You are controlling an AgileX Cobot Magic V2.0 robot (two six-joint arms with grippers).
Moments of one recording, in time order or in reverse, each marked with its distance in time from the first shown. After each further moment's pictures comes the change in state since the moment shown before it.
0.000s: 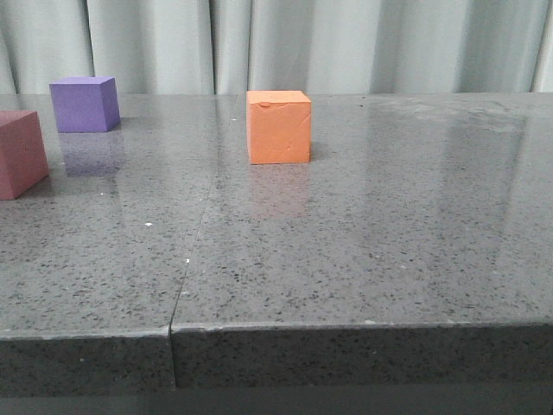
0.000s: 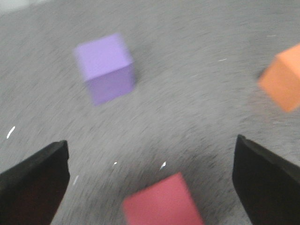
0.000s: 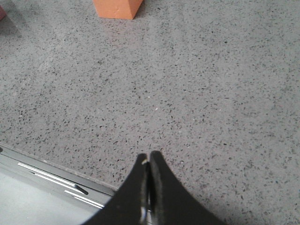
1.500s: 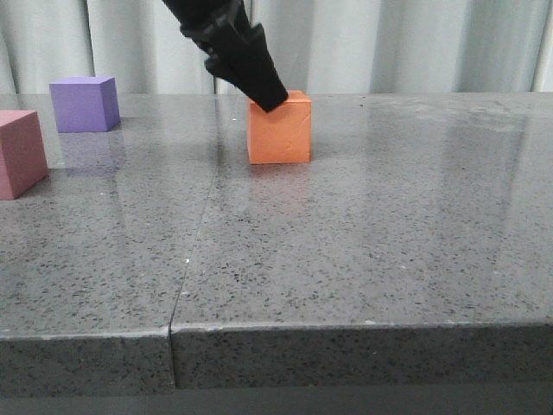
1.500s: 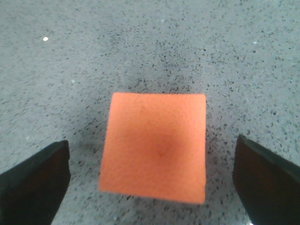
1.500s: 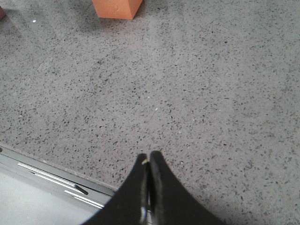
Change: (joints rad) left arm -0.457 0.739 -0.692 0.104 0.233 0.378; right arm 0.000 0.000 0.000 0.000 0.000 0.000
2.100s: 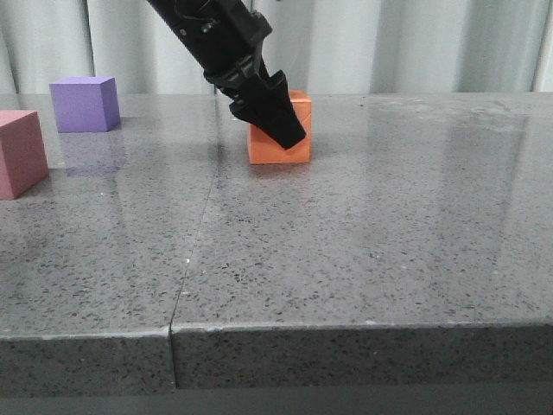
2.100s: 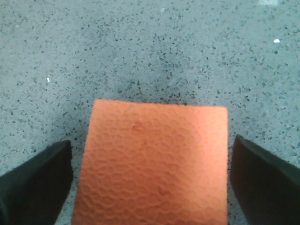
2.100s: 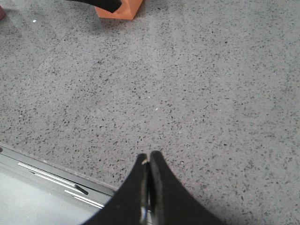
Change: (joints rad) left arm -0.012 0.079 -0.001 -0.040 -0.056 0.000; right arm 0.000 0.000 0.000 0.000 0.000 0.000
